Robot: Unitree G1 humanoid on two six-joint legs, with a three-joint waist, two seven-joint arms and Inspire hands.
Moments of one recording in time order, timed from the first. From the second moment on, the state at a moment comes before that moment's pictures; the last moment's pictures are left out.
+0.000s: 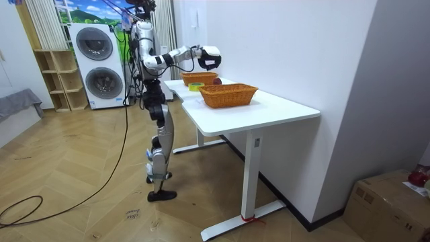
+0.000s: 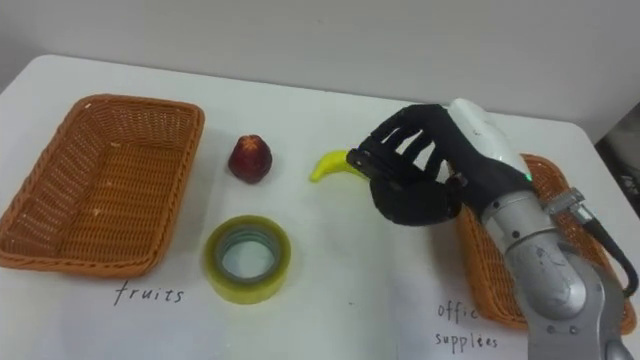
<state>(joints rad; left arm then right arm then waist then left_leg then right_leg) 0.22 0.23 0.14 1.04 0.47 0.07 0.19 0.09 -0.37 -0.11 -0.41 -0.50 0.10 0.37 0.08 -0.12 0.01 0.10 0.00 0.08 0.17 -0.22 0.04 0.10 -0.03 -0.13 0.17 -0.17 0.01</state>
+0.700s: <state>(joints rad) 0.24 0.22 0.21 1.04 0.45 0.08 0.17 0.09 -0.43 -0.25 -0.36 -0.43 0.10 0.26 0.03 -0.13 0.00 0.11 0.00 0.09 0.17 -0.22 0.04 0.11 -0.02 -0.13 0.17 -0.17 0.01</state>
